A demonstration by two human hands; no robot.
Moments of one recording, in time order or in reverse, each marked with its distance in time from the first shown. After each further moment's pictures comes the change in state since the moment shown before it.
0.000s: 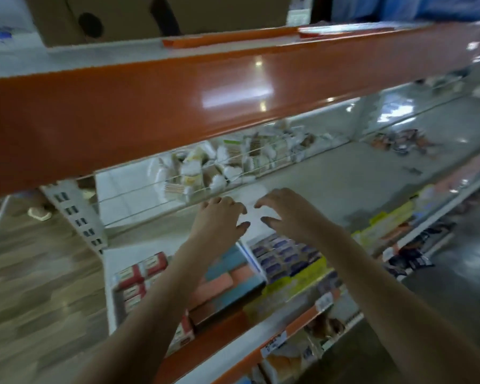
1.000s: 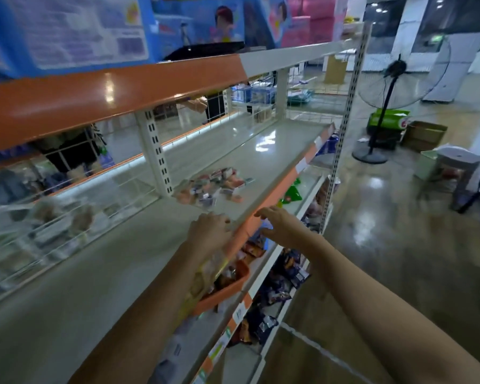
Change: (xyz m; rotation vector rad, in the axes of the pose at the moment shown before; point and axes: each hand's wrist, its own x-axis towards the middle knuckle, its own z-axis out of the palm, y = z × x) left_hand 0.349 0.438 0.110 -0.075 -0.113 0.272; right_hand -0.163 0.503 -0.106 0.105 0.085 0.573
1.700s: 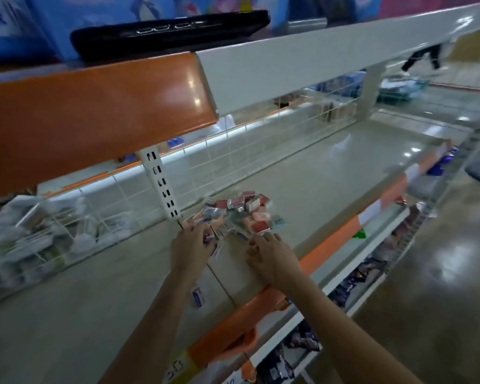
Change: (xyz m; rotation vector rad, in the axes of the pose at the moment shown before) left_hand 0.148 -0.050 0.039 -0.160 0.351 -0.496; right_hand 0.196 0.065 0.036 0.032 -0.011 -0.248
